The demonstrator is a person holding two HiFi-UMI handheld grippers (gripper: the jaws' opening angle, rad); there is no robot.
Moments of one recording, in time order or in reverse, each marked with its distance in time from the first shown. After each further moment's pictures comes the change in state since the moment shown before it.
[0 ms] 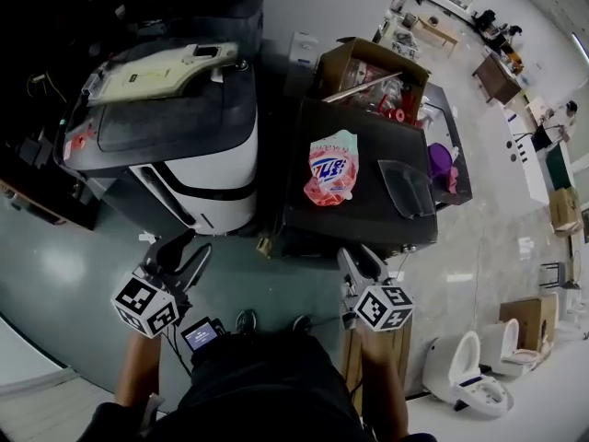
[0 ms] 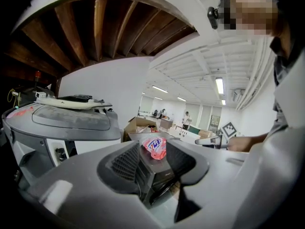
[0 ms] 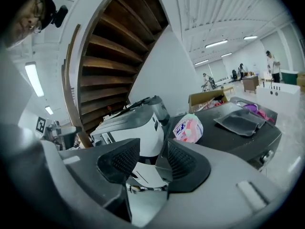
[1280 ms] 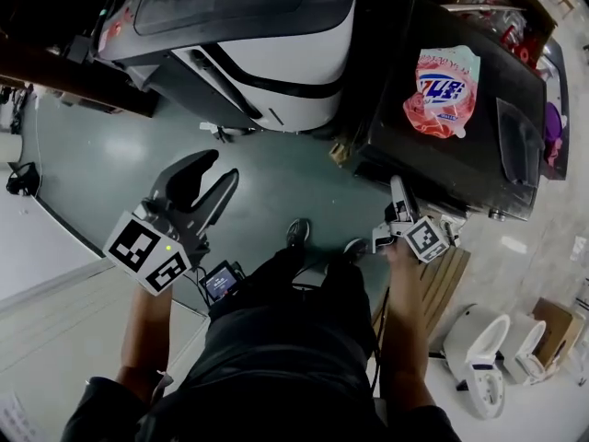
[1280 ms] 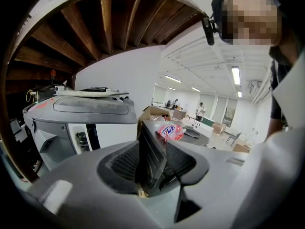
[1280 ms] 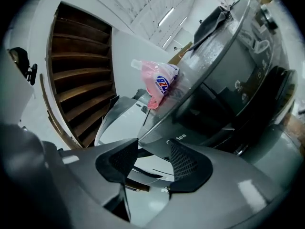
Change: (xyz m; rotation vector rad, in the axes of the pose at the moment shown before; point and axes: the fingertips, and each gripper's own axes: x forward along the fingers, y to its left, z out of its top) left arm -0.022 0.032 -0.039 -0.035 0.139 0.172; right arm 0.124 -0.073 -0.180 0.594 0.003 0.142
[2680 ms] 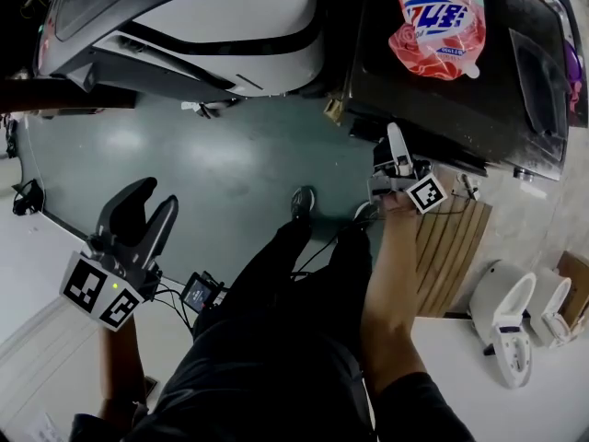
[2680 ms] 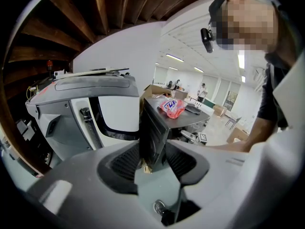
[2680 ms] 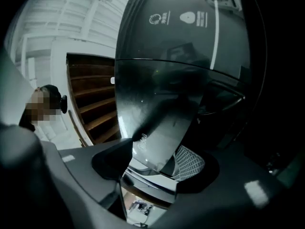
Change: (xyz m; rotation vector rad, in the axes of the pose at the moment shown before) left arm -0.003 0.002 -0.081 0.035 0.264 0.035; right arm 0.042 -0.060 -0.005 0.166 -0.199 0.415
